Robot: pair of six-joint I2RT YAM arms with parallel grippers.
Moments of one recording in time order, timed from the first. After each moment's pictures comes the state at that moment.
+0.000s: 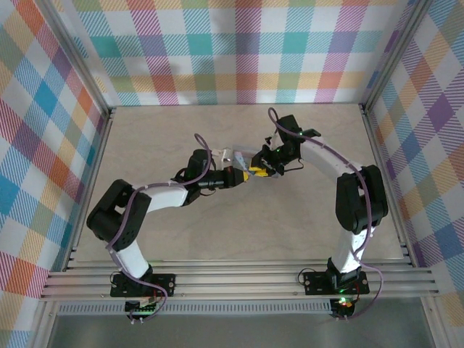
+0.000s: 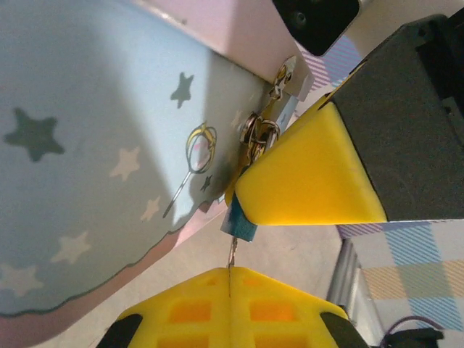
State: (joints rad) left arm -0.58 1.70 0.85 0.41 0.58 -0.73; right arm 0.40 1.82 1.42 -0.77 -0.68 0.68
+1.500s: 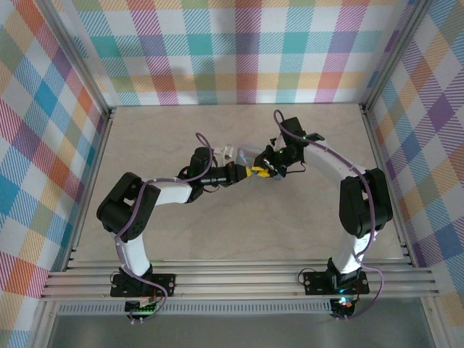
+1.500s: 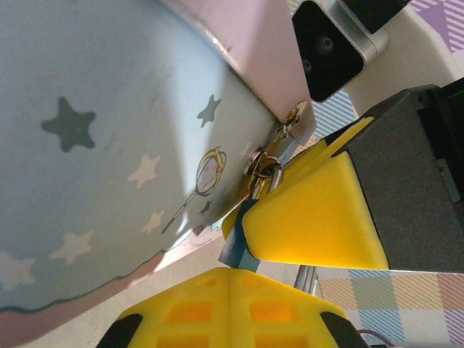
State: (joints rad) left arm -0.55 1.82 0.90 0.58 0.68 -0.92; right arm 0.38 1.78 1.35 -0.68 -0.67 0.79
